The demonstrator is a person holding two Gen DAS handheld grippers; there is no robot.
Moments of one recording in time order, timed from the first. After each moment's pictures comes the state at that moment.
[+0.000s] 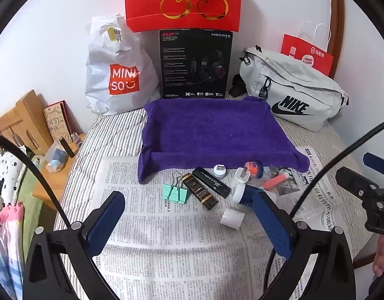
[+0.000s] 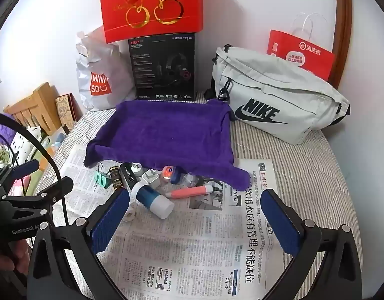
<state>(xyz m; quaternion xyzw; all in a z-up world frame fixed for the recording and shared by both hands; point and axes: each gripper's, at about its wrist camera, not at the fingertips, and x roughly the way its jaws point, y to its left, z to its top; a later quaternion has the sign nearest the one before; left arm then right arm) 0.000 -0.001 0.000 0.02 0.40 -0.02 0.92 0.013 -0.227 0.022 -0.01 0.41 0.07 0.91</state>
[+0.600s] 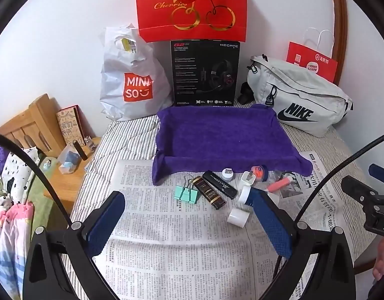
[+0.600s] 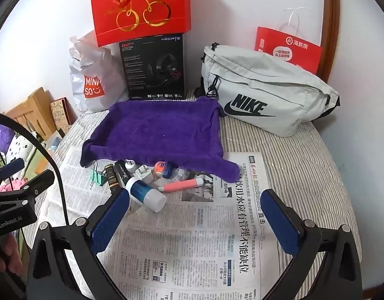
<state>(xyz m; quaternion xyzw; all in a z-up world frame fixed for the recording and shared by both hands) -0.021 0.008 0.022 0.02 0.38 0.02 0.92 -0.005 -0.241 0.022 0.01 0.41 0.05 0.91</state>
